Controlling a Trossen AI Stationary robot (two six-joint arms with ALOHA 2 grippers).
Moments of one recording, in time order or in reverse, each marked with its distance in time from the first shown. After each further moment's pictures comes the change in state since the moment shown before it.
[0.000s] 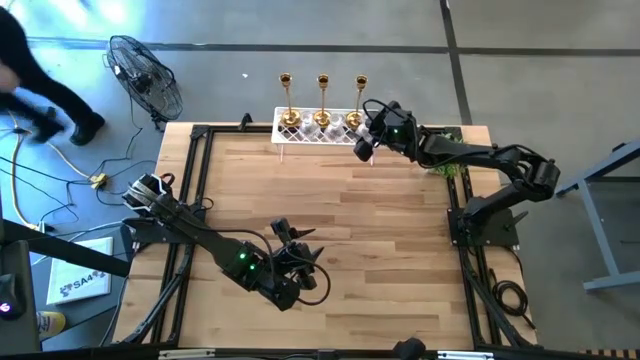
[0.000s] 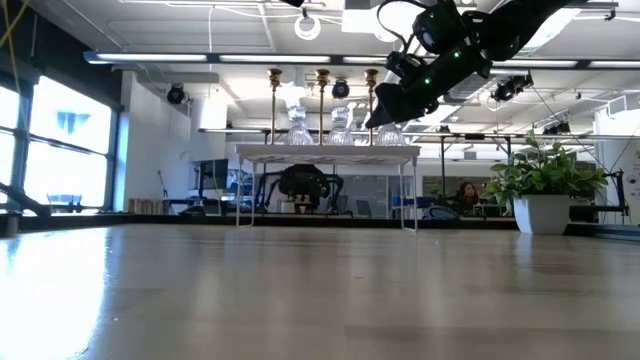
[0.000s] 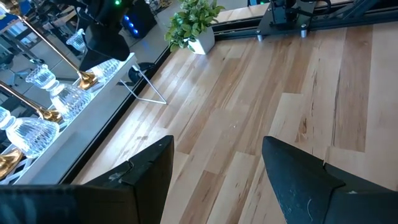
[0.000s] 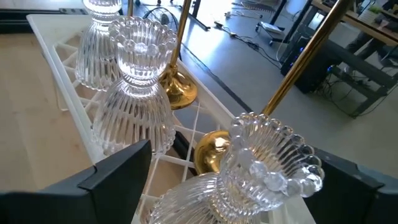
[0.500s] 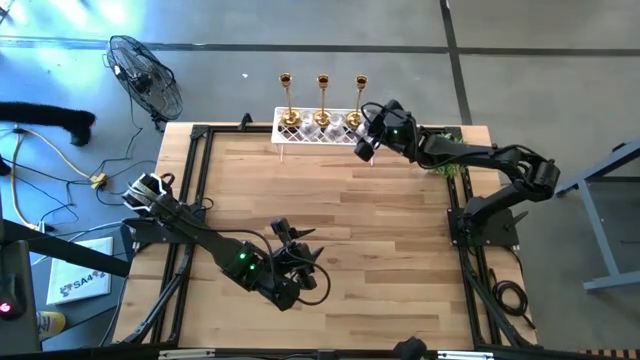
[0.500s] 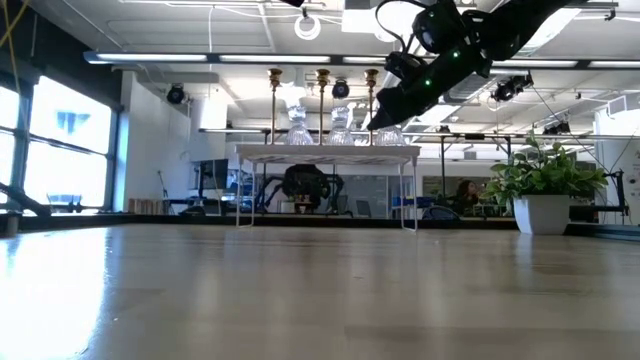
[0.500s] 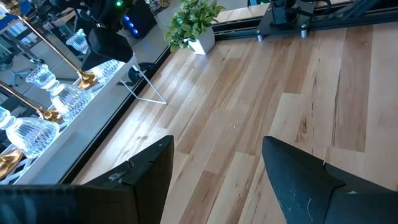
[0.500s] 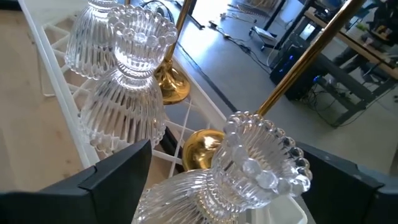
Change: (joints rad) left arm 0.000 0.000 0.000 0.001 0.000 0.000; right arm 0.008 0.000 0.000 0.001 0.041 -0.094
